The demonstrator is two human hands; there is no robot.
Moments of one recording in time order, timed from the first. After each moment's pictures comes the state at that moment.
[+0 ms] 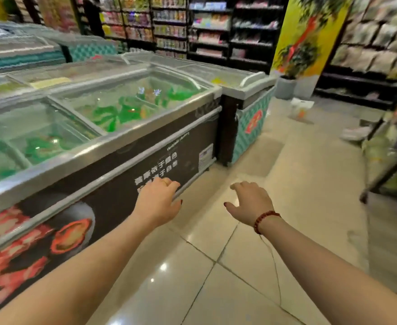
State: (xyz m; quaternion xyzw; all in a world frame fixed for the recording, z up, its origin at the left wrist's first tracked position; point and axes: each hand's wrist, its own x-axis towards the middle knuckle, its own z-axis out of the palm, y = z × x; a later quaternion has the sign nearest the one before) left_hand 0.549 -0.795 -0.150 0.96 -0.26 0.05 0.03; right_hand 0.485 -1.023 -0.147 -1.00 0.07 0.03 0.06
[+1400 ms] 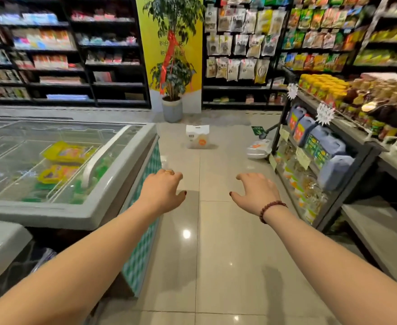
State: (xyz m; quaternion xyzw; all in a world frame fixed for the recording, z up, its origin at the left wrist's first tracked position) left_hand 1.293 -1.627 -0.115 0.85 -0.51 0.08 0.02; right_hand 1.109 -1.780 -0.116 -0.92 0.38 -0.05 0.05
